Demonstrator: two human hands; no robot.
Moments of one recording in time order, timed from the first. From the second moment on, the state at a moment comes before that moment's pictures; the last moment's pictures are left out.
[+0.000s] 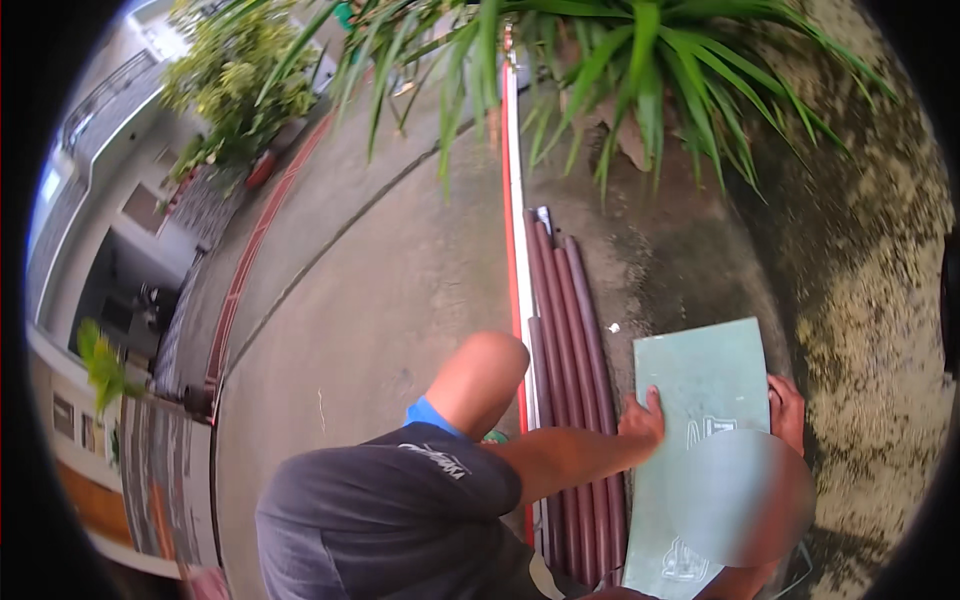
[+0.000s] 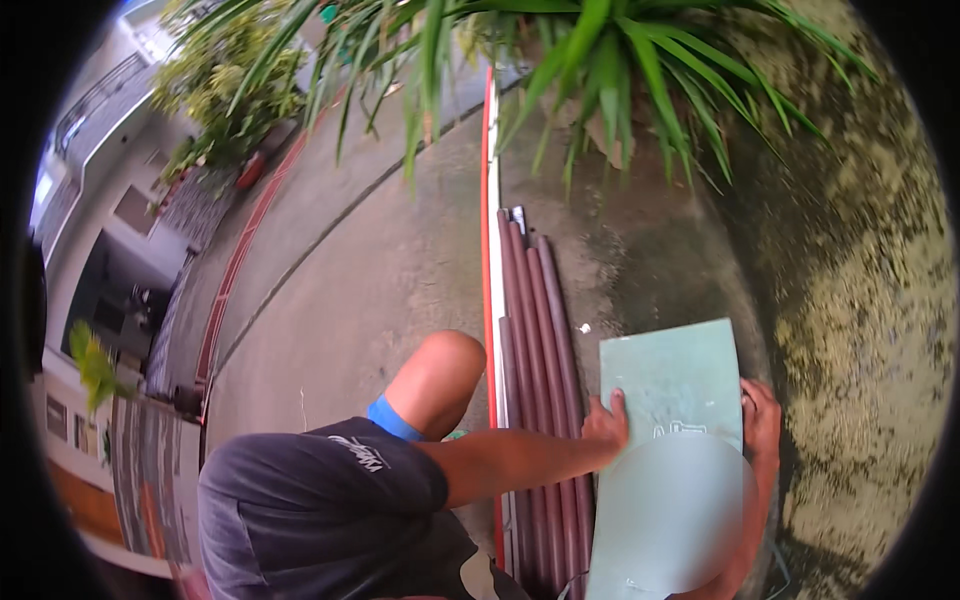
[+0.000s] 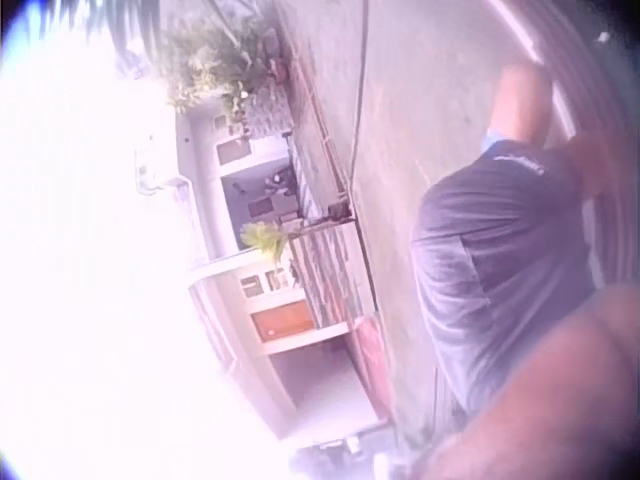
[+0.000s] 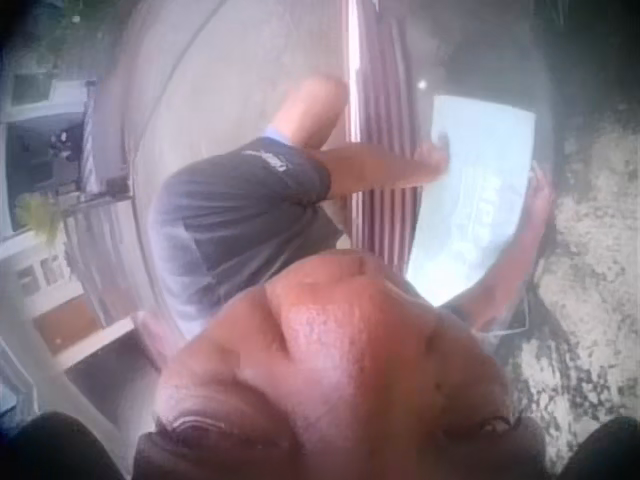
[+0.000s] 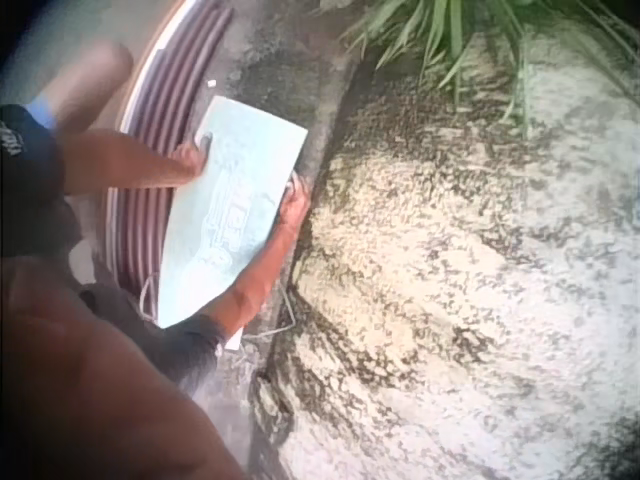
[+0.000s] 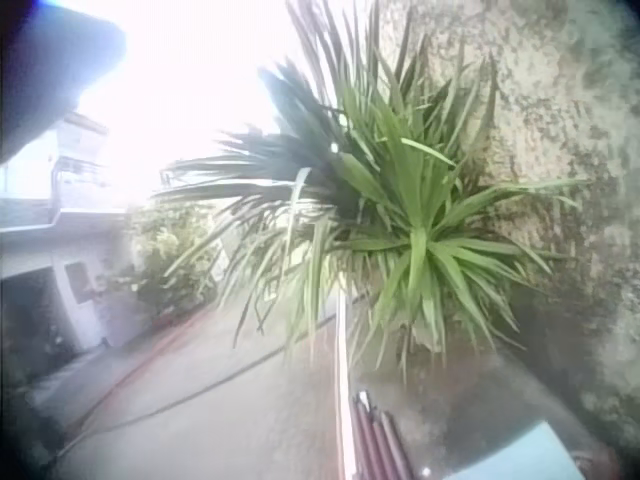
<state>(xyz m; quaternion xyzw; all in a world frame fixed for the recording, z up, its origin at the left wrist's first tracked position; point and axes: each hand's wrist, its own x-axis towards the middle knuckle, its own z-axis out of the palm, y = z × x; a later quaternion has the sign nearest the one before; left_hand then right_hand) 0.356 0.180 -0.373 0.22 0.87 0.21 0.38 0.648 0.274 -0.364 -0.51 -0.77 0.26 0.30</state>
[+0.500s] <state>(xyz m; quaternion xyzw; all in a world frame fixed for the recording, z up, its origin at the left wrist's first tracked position) 0.354 0.181 -0.386 0.21 0.88 0.24 0.36 0.636 0.332 -0.391 -0.52 -0.70 0.37 0.32</state>
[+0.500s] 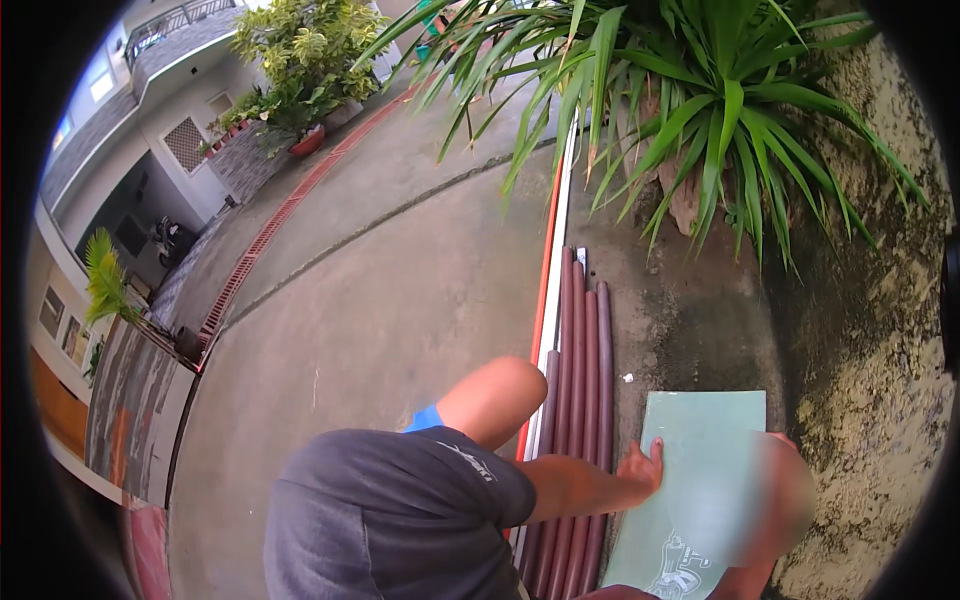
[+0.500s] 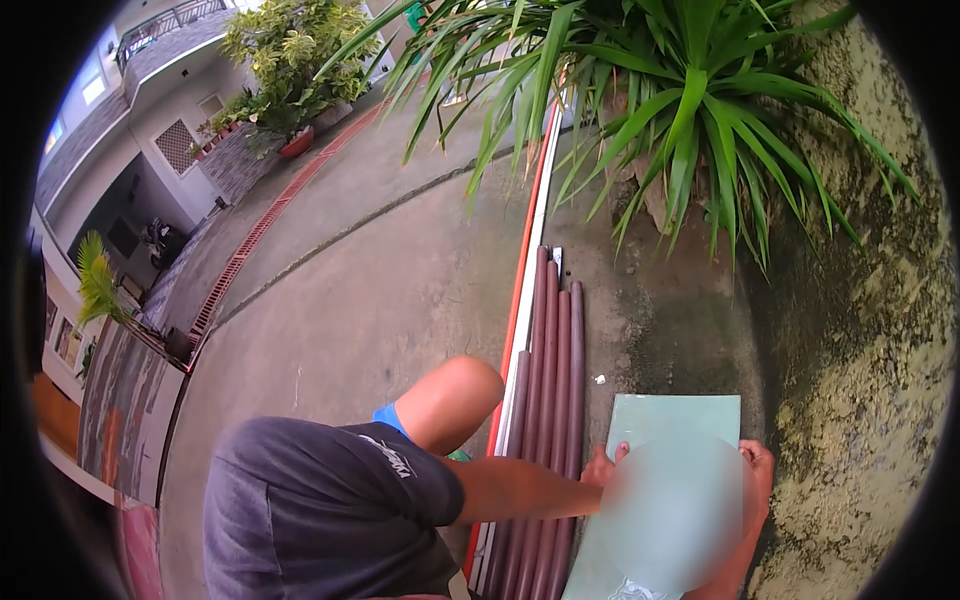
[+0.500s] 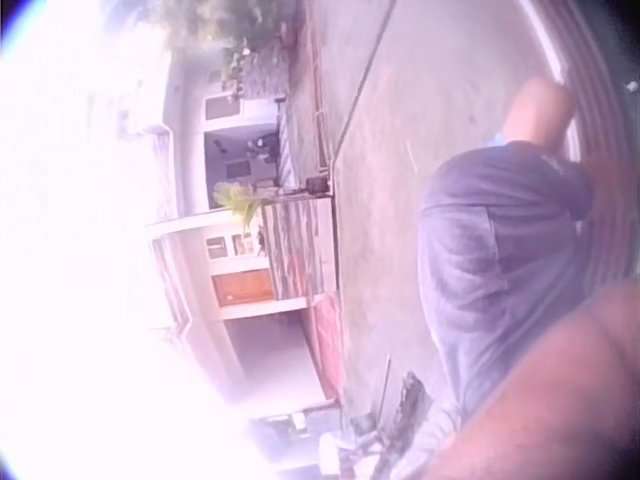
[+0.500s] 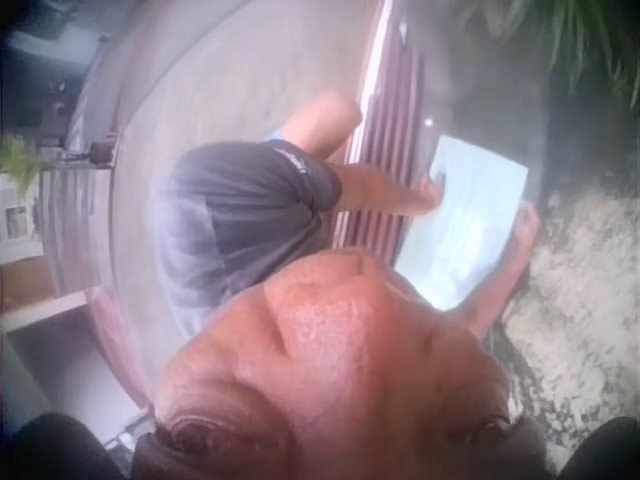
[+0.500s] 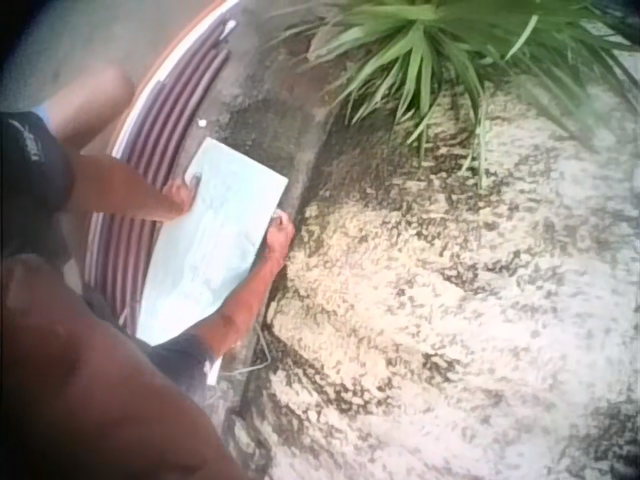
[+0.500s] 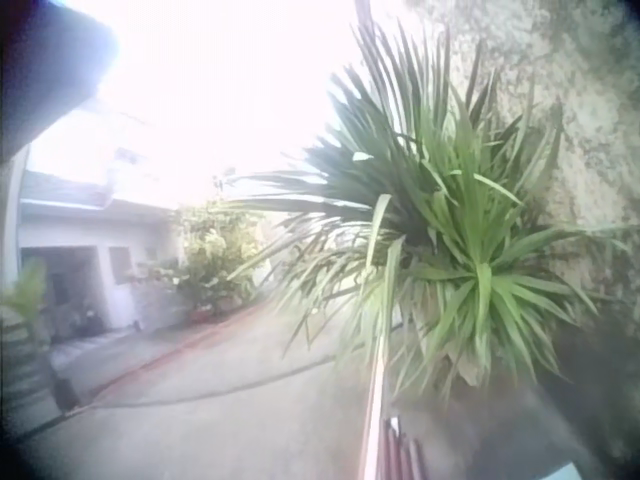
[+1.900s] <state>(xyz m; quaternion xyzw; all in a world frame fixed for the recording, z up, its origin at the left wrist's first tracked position) 0.344 0.164 -0.381 0.21 0.87 0.26 0.37 0.644 0.270 -0.405 -0.55 -0.64 0.40 0.36</state>
